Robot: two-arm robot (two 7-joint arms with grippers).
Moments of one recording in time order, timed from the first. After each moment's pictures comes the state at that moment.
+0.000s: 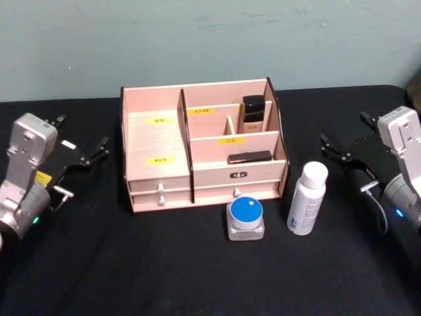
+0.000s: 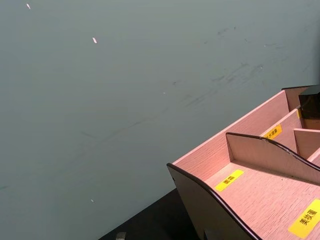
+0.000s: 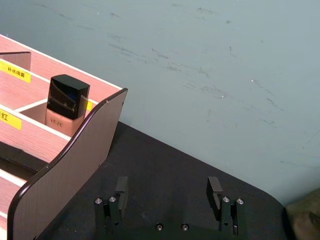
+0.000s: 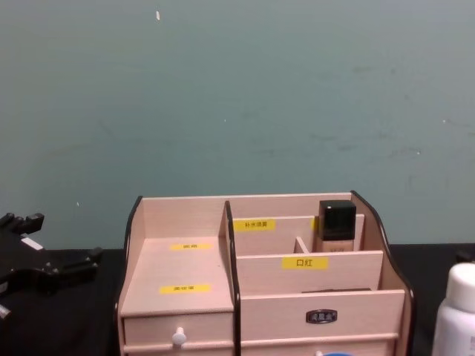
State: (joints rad) left arm -0.20 0.60 0.45 -1.41 -0.25 -0.12 0.03; right arm 0.20 0.60 -0.45 -1.41 0.25 -0.12 -0.03
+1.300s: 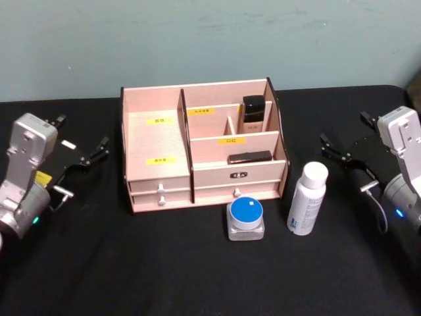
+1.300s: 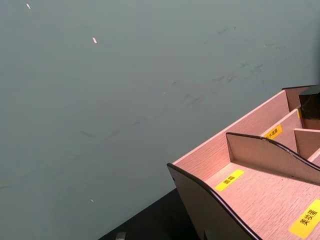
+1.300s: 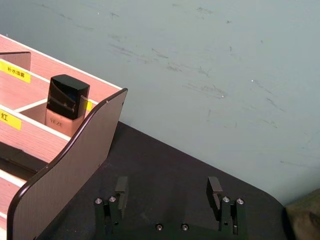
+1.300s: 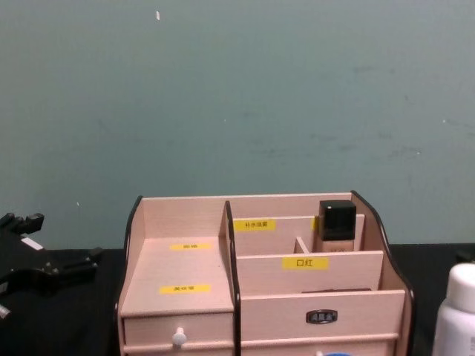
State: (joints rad) left arm -0.20 0.60 0.45 -1.41 -0.25 -0.12 0.03; right arm 0.20 0.60 -0.45 -1.41 0.25 -0.12 -0.03
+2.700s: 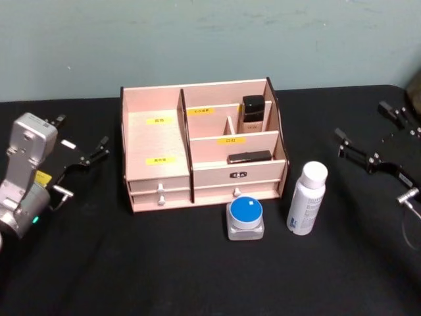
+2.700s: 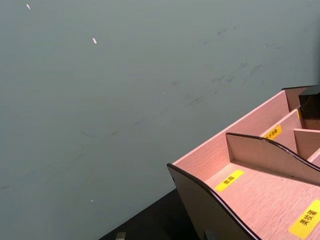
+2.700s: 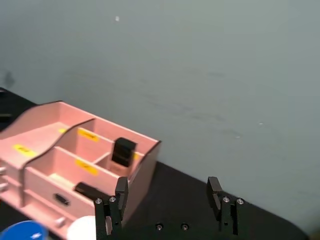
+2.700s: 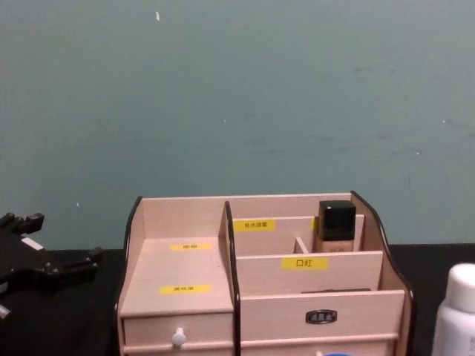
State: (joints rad) left arm -0.20 0.60 0.45 -1.41 -0.25 -0.12 0.03; right arm -0.11 0.75 -0.22 -1.83 0.42 -0.10 0.09
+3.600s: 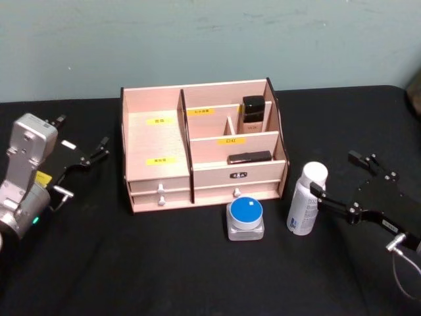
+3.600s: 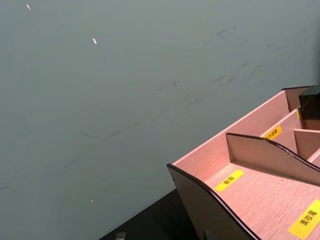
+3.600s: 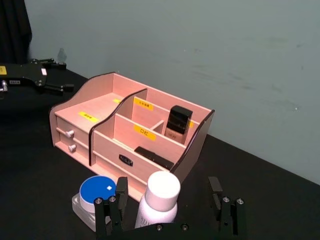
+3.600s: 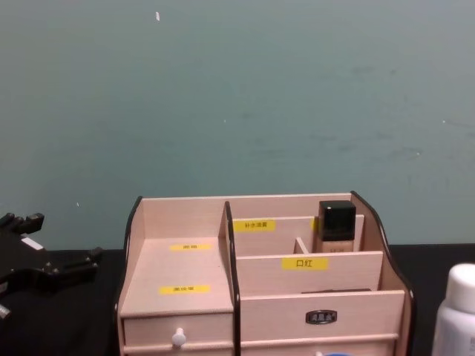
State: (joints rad) left arm -0.20 0.60 0.45 -1.41 -0.25 -0.12 0.03; right arm -0.25 0.77 -0.20 -1.94 0.44 0.00 0.20
